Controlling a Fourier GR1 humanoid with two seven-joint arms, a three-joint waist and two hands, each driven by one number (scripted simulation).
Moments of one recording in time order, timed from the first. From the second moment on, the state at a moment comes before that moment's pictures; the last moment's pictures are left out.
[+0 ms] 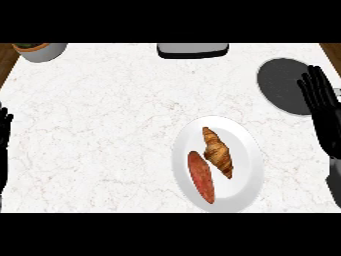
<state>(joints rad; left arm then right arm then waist) 0.04 0.55 -0.10 -1.56 0.30 0.45 -0.14 -0.21 -0.46 0.08 -1.46 -0.34 -0.08 -0.18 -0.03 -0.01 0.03</state>
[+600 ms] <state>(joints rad) -0.12 0.55 -0.33 -1.60 0.26 0.26 0.04 -0.35 -0.49 0.30 -1.14 0.02 -0.23 0.03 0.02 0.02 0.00</state>
